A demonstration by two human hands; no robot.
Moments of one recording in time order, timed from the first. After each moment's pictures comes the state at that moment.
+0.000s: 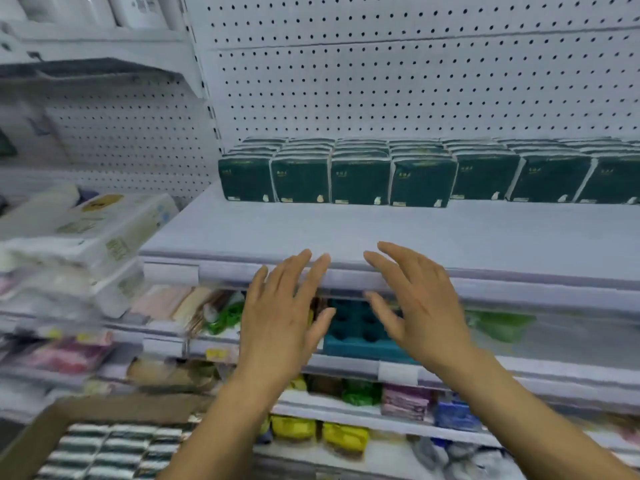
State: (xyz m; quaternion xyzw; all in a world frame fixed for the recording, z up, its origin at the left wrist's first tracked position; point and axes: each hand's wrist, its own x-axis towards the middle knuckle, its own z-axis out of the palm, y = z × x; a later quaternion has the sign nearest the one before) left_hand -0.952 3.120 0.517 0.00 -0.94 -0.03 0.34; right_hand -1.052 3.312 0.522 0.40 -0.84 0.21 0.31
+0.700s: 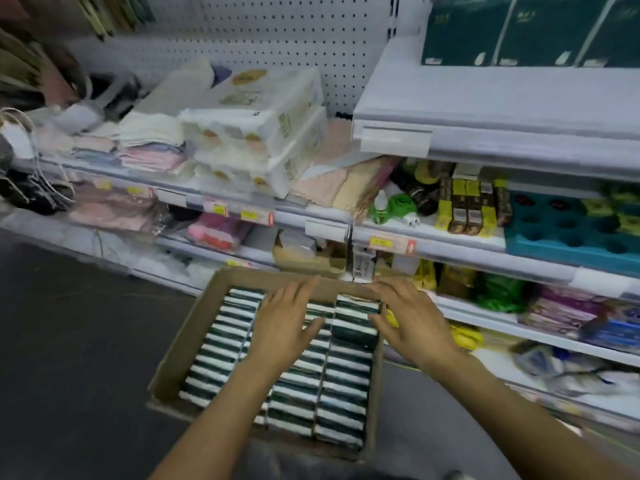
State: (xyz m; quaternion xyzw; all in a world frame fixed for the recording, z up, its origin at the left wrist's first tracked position) left_hand -0.717 2.870 0.362 0.16 -0.98 -0.10 0.03; right_hand -0.848 3.070 0.355 0.46 -0.86 0.20 0.01
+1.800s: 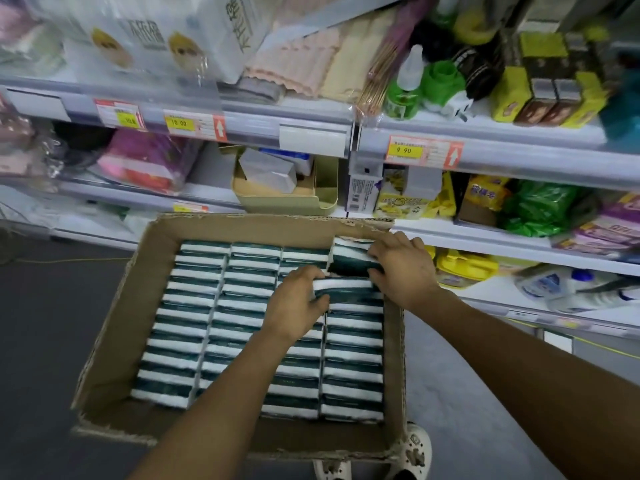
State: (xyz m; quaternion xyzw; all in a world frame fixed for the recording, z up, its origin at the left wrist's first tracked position) left_hand -0.761 2.830 0.174 0.18 -0.92 -0.33 -0.08; right_hand -0.889 2.993 0.191 0.36 -0.93 0.02 -0.11
